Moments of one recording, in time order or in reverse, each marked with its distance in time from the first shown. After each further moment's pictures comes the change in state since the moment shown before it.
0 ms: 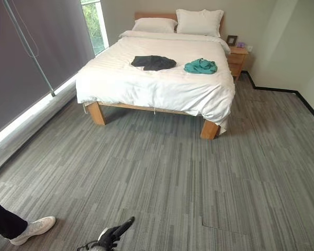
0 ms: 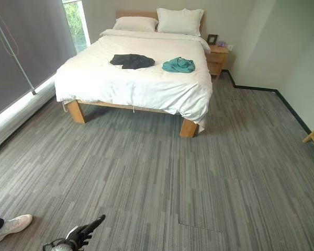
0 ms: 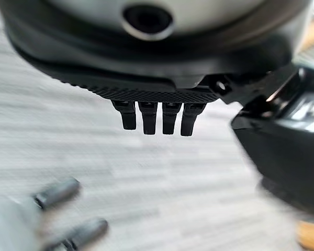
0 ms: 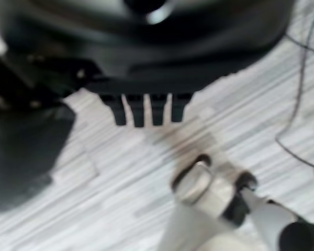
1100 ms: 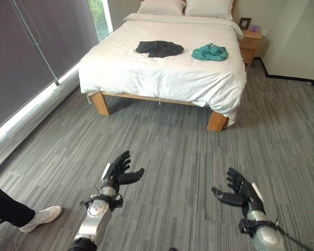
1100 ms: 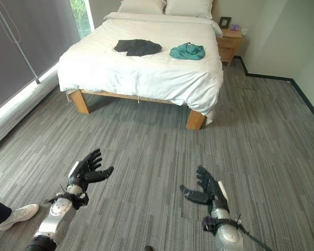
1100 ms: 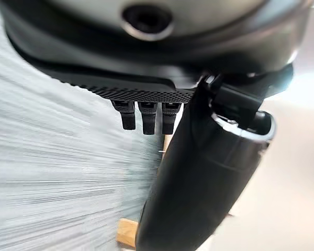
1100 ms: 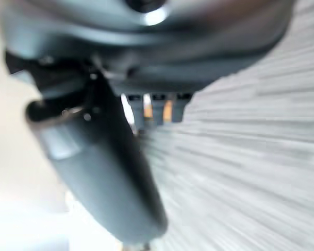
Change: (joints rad) left arm 0.098 0.085 0.110 -0.833 -0.210 -0.036 0.053; right arm 0.098 -0.154 -0.047 -0.931 -0.440 -0.108 -0.026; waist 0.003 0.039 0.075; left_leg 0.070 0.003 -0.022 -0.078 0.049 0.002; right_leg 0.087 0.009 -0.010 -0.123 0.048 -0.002
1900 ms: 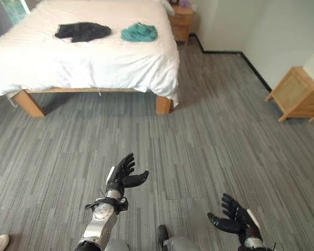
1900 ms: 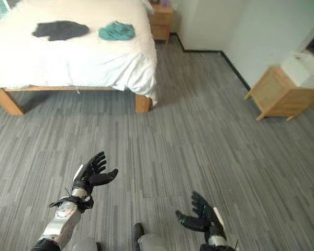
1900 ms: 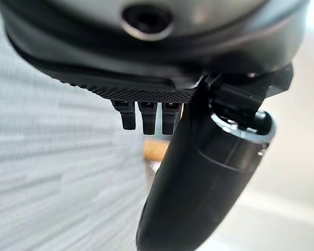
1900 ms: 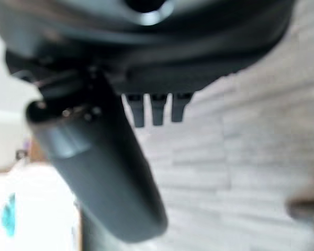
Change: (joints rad) left arm 0.000 -0.010 -0.045 -0.033 -0.043 0.000 -0.009; right arm 0.102 -0.004 -0.066 -0.043 0.018 0.017 0.030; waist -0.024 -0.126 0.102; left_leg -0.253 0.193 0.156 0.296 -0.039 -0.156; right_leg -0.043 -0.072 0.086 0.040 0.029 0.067
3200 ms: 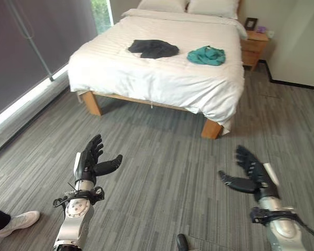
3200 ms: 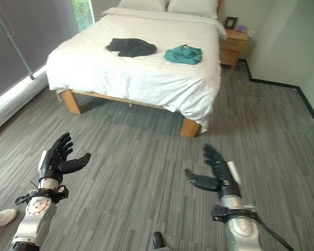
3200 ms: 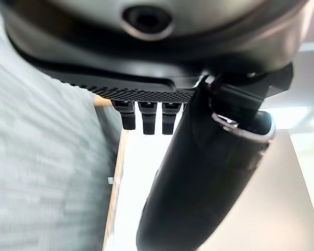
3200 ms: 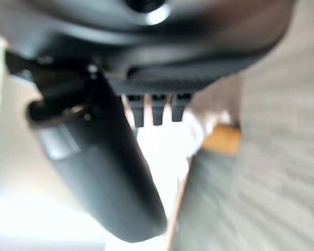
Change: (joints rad) left arm 0.063 0.086 0.257 -0.293 0.133 0.026 0.073; right arm -0.095 -0.074 -0.208 -0.311 -0.116 0.048 -0.005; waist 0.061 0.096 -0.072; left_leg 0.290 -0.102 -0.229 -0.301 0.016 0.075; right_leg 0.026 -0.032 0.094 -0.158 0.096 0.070
